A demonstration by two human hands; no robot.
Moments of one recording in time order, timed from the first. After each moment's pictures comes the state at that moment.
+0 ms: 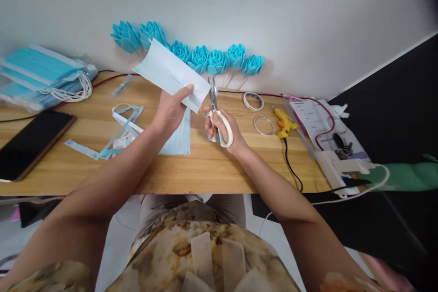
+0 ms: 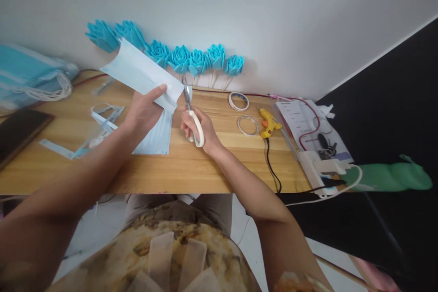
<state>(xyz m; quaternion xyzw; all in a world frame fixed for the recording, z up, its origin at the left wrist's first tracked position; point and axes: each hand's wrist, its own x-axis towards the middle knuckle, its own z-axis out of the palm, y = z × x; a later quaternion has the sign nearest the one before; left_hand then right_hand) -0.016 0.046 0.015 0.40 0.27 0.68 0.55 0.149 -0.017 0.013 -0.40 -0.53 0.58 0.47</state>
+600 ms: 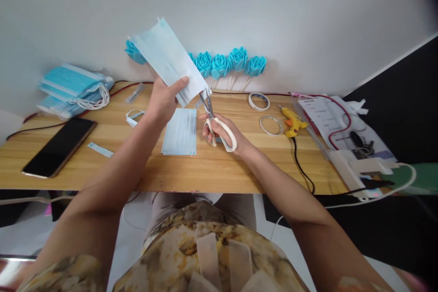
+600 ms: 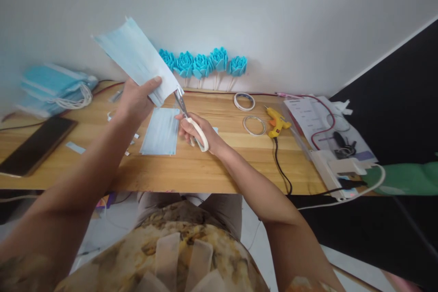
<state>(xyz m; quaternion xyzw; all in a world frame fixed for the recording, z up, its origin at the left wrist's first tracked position) -0.048 0.061 0.044 0.49 0.31 0.66 0.48 0.153 -0.018 0.012 -0.33 -0.60 0.62 0.39</state>
